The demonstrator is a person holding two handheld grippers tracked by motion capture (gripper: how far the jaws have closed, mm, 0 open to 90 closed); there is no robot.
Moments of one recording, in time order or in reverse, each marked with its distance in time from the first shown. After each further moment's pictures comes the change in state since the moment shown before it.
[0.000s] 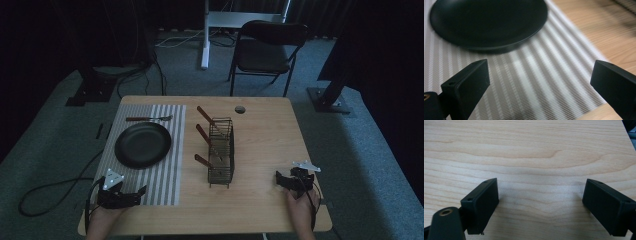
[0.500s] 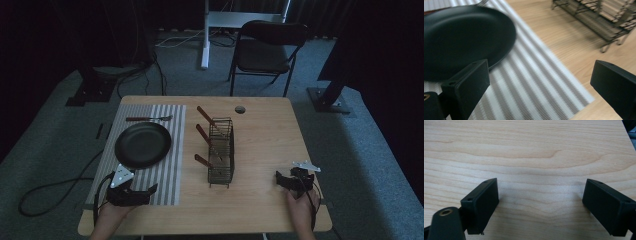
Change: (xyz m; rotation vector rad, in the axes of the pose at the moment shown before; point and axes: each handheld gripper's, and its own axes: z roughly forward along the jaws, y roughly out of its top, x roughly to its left) left arm -0.028 0.028 -0.004 -0.065 -0.128 0.076; right arm 0.000 0.000 0.000 0.000 0.000 0.000
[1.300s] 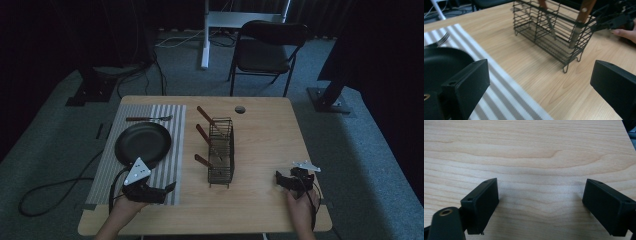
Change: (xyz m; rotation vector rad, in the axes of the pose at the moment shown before) left arm -0.036 0.039 0.010 -0.093 -0.164 0.147; right arm 0.000 0.000 0.000 0.000 0.000 0.000
